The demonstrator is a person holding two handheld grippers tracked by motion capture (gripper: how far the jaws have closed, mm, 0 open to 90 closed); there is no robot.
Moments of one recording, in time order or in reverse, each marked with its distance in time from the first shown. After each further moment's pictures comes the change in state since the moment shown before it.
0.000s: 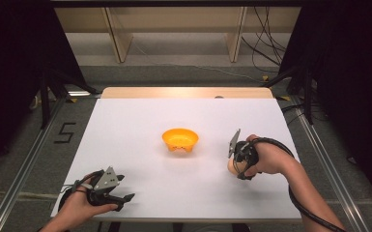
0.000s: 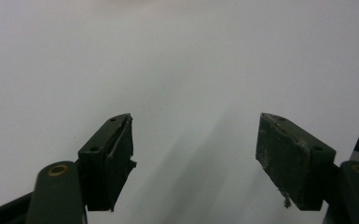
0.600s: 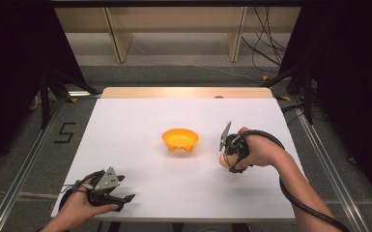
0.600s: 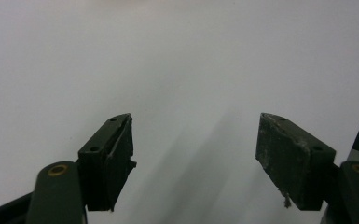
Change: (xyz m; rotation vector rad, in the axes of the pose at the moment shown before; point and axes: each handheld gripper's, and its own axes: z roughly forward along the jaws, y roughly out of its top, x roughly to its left) left arm -0.001 0.000 0.001 0.002 -0.005 0.004; right arm -0.007 0.028 -0.010 -0.014 -0.007 -0.011
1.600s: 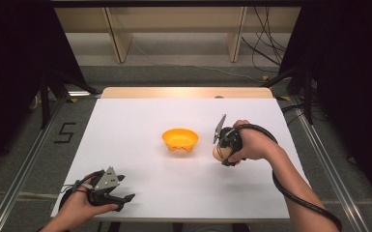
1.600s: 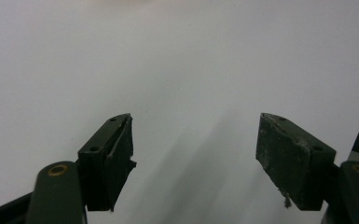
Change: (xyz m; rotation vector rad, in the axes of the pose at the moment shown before) left arm 0.000 0.000 -0.001 -0.006 0.006 -0.008; right arm -0.012 0.019 -0.004 -0.046 -0.024 0.027
